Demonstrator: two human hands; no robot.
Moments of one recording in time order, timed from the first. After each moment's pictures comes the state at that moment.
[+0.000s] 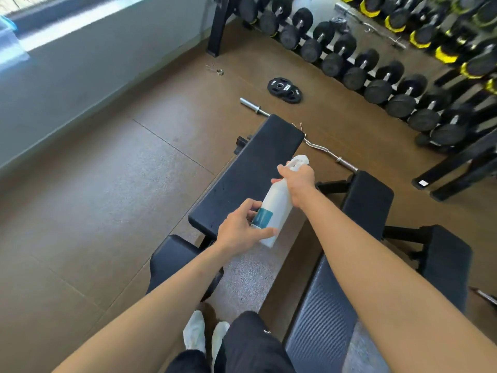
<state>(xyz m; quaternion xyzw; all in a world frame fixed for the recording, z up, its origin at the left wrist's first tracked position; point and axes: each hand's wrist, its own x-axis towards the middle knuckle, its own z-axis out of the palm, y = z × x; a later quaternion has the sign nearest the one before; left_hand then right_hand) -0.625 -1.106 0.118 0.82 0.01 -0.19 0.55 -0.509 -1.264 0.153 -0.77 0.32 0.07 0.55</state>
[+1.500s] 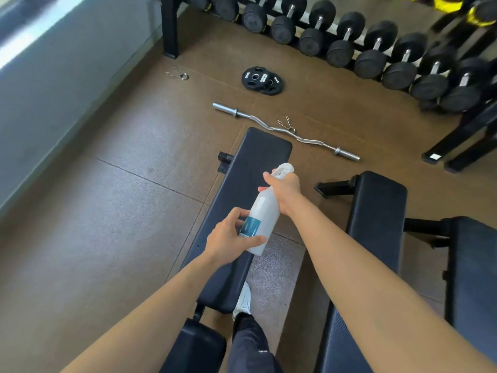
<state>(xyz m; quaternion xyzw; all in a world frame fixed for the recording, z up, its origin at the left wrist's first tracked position) -0.358 -1.159 0.053 0.83 -0.02 -0.28 0.47 -0.271 -1.336 0.064 -0.70 0.41 0.10 0.58</state>
